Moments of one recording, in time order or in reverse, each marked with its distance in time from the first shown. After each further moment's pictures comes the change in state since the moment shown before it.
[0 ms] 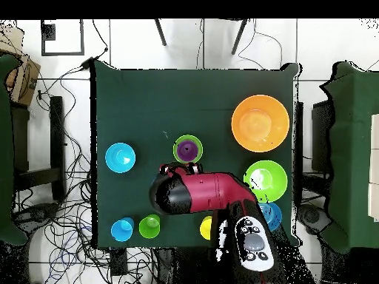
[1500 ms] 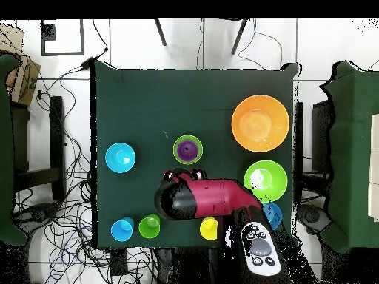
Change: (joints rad) arm -0.028 -0.006 -0.003 0.040 0.000 0.000 0.000
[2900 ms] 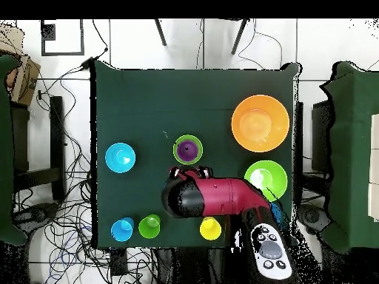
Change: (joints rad) arm -0.031 -0.010 0.004 -0.015 0.000 0.000 0.000
